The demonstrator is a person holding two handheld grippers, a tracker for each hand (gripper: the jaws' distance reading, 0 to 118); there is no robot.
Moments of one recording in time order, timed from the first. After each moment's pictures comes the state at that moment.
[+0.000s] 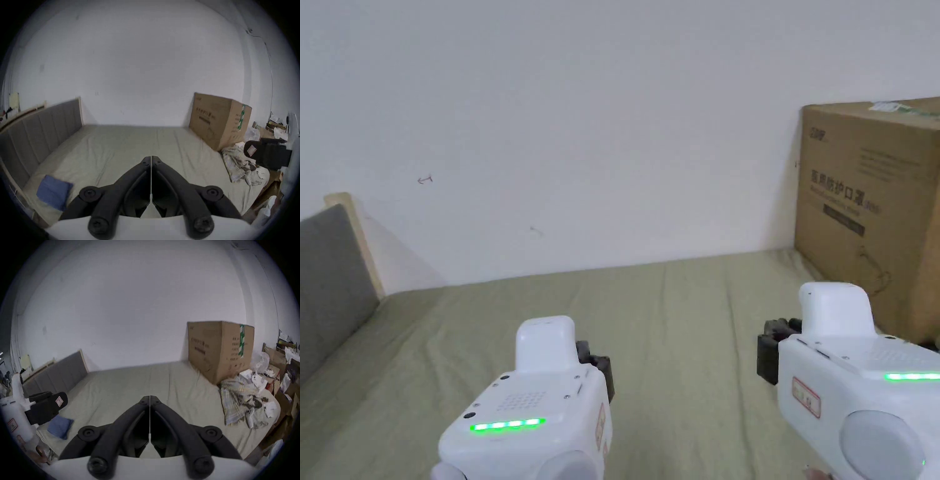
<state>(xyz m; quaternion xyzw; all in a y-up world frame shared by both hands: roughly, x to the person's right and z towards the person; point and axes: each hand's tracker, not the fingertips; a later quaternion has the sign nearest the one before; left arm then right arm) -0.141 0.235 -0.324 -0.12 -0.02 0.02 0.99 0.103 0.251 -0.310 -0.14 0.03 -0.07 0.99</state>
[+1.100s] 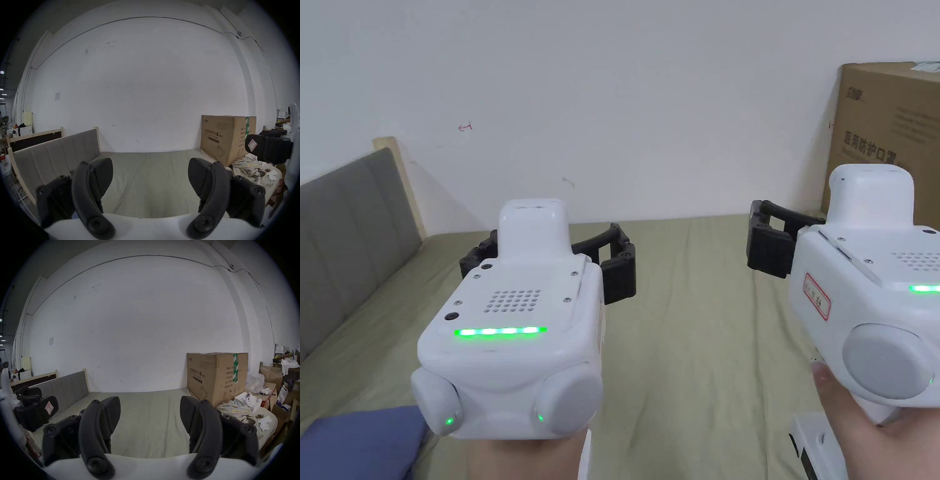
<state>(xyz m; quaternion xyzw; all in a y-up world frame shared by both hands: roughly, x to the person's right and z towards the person) -0.171 0.276 -0.245 -0.01 0.03 -0.02 1.00 0.064 0.285 -0.257 -0.02 0.02 -0.04 1.00</state>
